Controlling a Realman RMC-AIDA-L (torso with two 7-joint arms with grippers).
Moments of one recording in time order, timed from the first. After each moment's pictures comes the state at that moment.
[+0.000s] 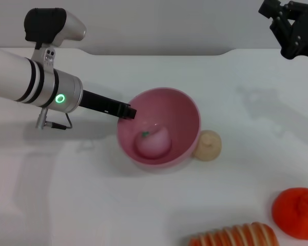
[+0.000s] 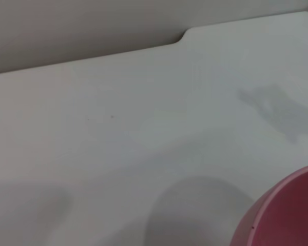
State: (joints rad) left arm -0.72 -2.06 1.25 0.83 2.24 1.14 -2.44; right arm 0.46 2.07 -0.86 -0.63 -1.25 -1.48 0.99
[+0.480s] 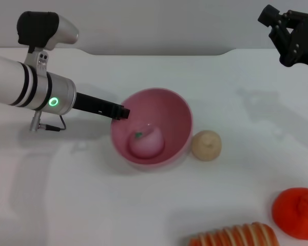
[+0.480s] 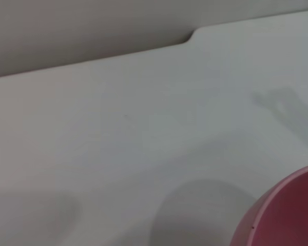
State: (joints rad) left arm -0.69 -2.06 1.24 0.83 2.24 1.11 -2.40; right arm 0.45 2.07 -0.86 -0.59 -1.25 -1.48 0.97
